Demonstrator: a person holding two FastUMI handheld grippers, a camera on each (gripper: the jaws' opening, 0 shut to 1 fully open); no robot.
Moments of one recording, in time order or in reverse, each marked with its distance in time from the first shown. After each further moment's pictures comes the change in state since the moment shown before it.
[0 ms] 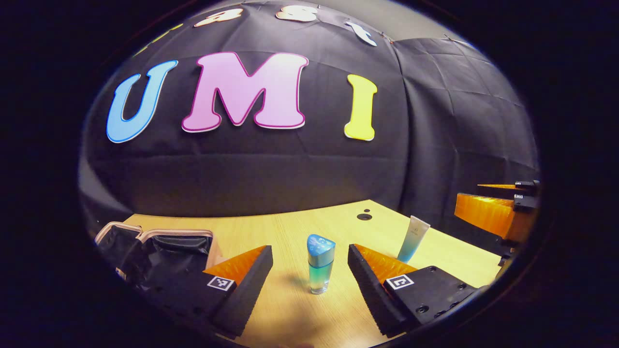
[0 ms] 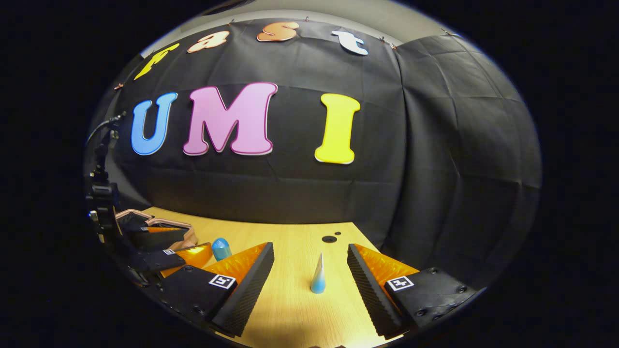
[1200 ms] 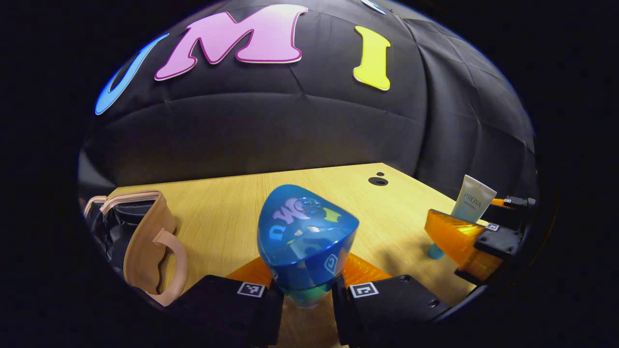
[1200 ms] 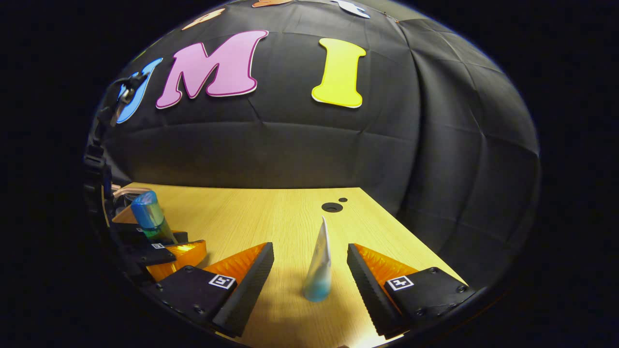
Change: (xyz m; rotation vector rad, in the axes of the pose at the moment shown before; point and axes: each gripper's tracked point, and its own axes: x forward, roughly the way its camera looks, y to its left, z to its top) left arm 0.097 -0.012 -0.069 -0.044 0.181 0.023; right arm 0.130 -0.002 -0.115 -0.025 0.161 -0.001
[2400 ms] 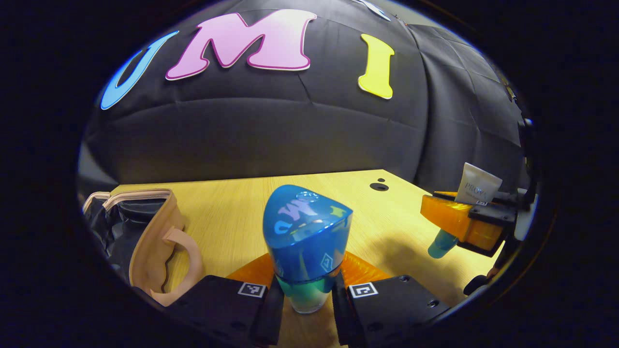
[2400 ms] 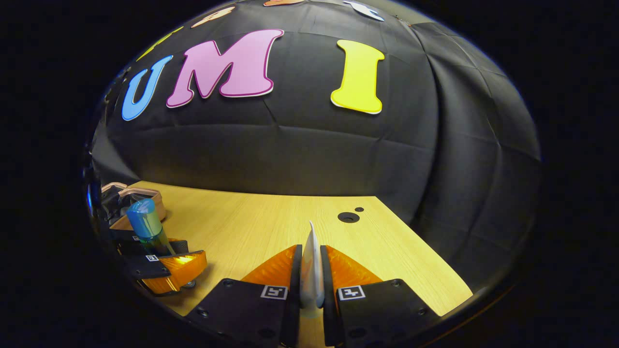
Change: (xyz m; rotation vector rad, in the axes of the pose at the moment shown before) left arm -0.018 0.015 0.006 -0.028 -0.057 0.006; right arm 0.002 0.029 0.028 -0.018 -0.052 0.077
